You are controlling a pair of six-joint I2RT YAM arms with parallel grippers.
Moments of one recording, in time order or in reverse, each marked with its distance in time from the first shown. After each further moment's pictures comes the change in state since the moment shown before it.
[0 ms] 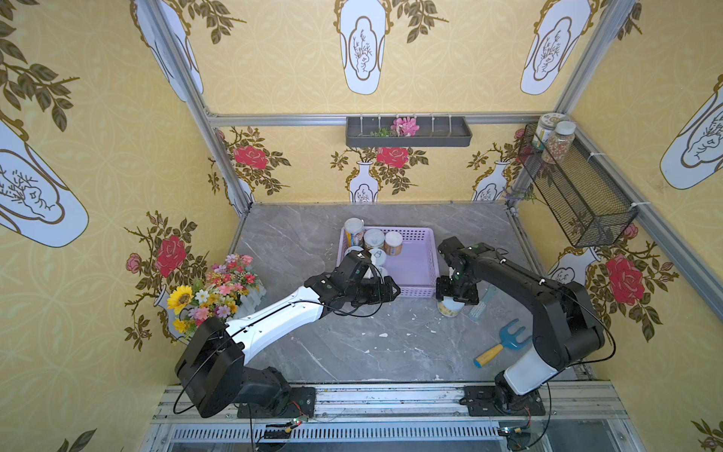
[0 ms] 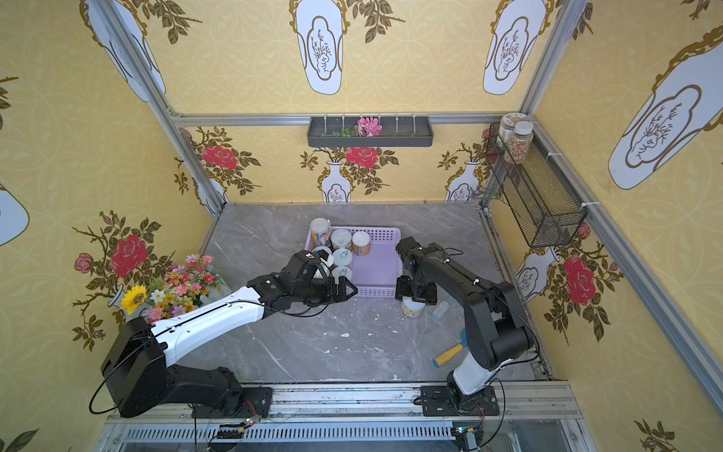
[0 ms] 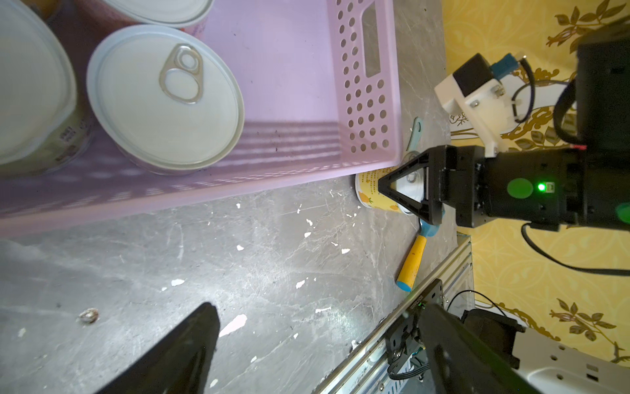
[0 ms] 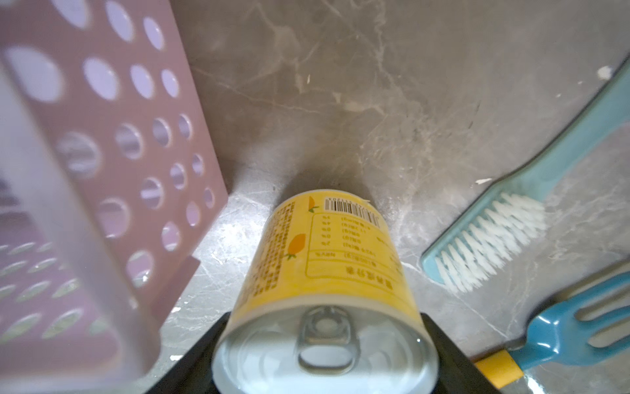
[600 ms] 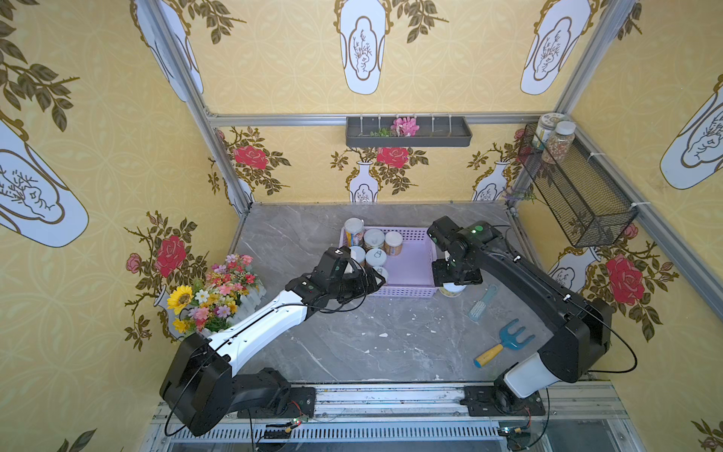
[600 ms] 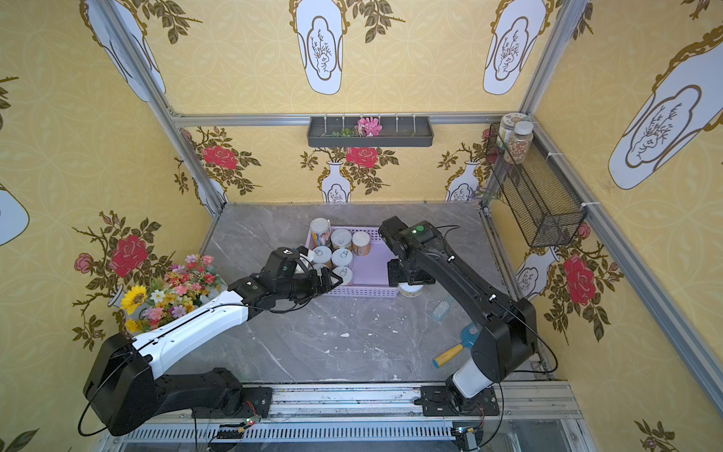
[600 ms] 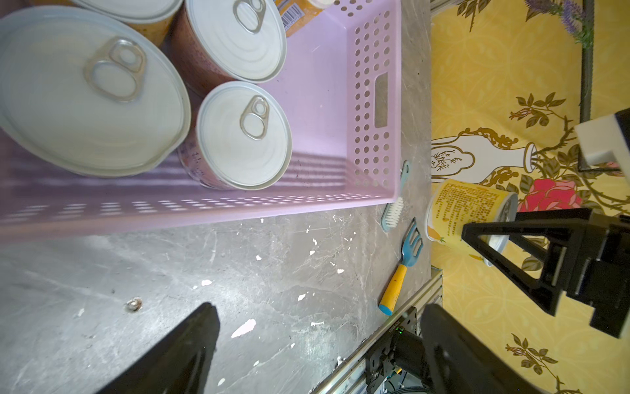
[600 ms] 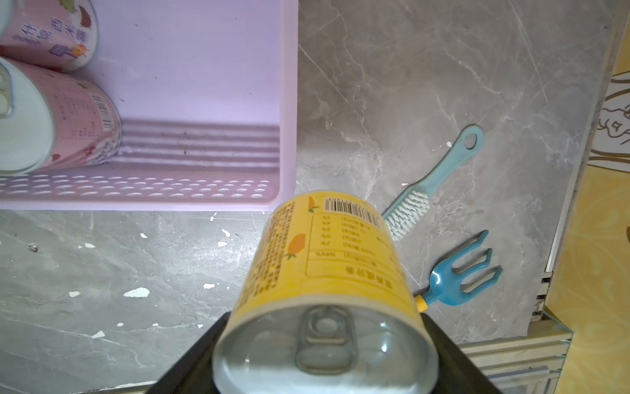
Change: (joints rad) left arm 0.139 -0.106 -0.081 0.044 0.058 -0.072; right arm 0.174 -0.035 0.404 -0.352 0.191 -0.014
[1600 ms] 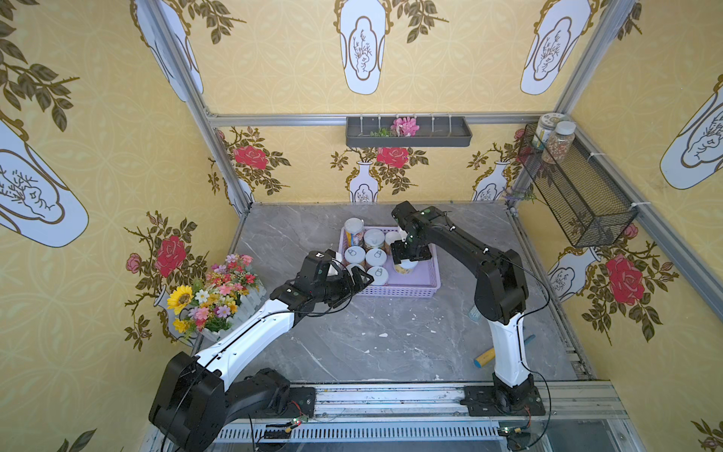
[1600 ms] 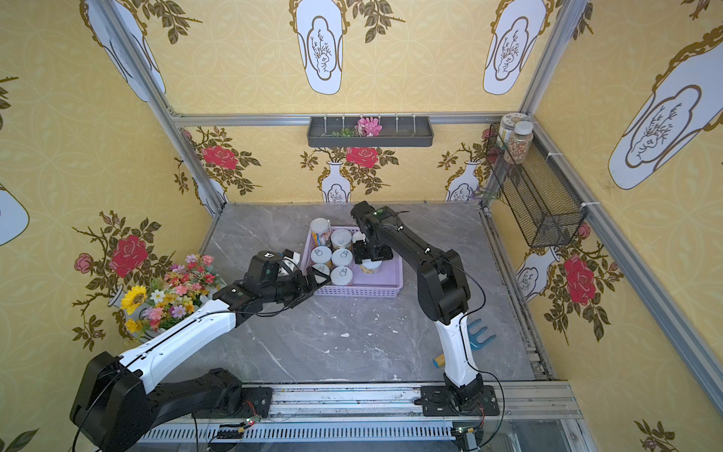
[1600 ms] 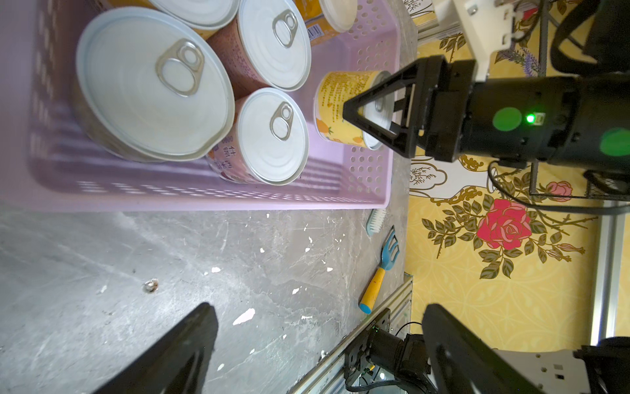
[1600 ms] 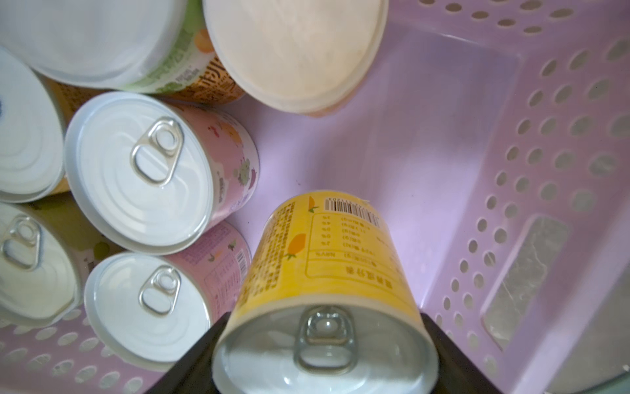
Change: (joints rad) left arm 0.116 -0.099 -0.110 0.044 0.105 -0.043; right arm -0.019 0.559 0.391 0.255 -0.201 -0.183
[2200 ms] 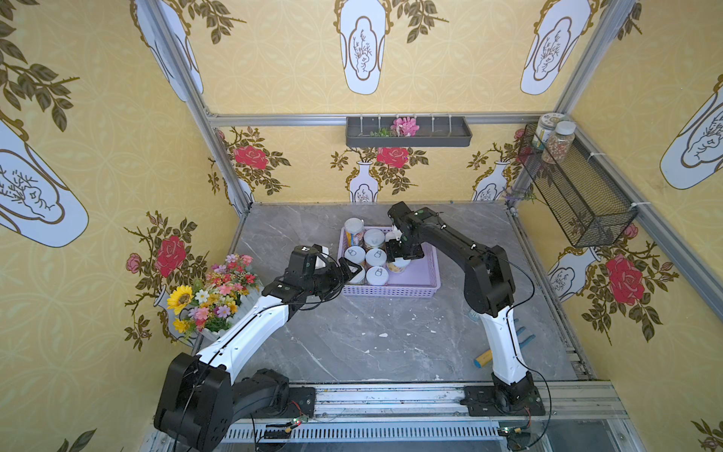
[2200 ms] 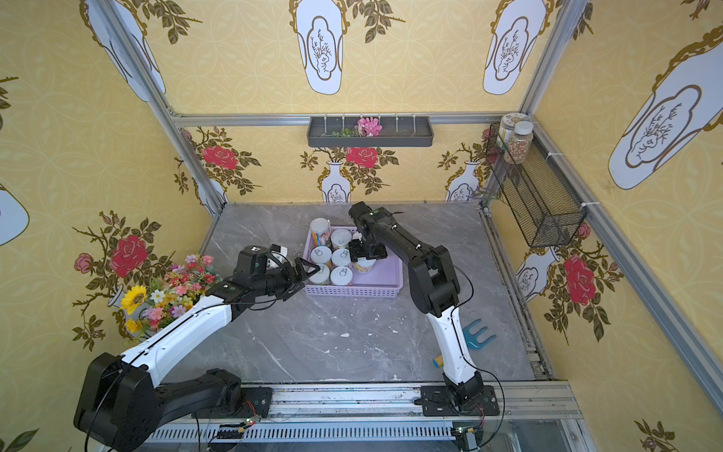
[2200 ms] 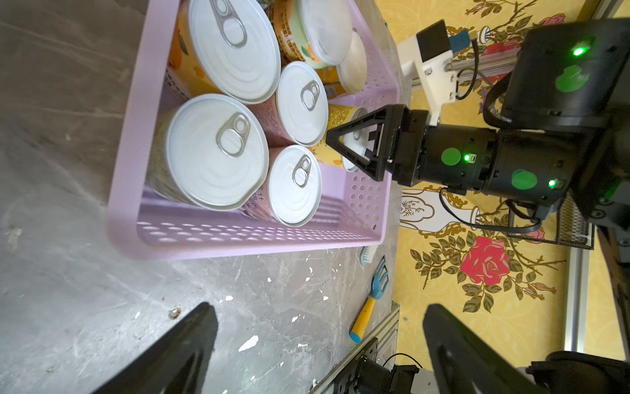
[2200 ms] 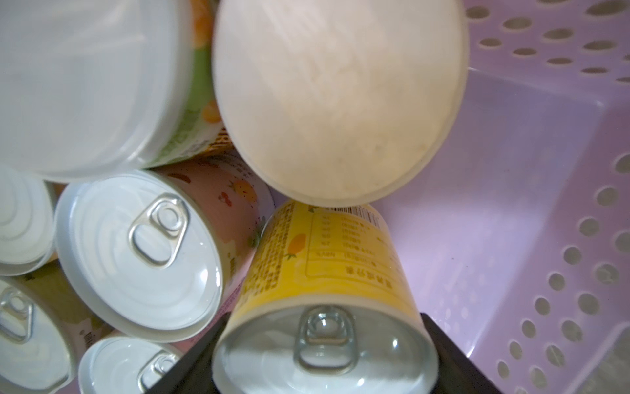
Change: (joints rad) left arm 0.152 0.034 0.013 0.037 0.063 -0.002; right arm -0.006 0.106 0.069 0.053 -0.055 -0.004
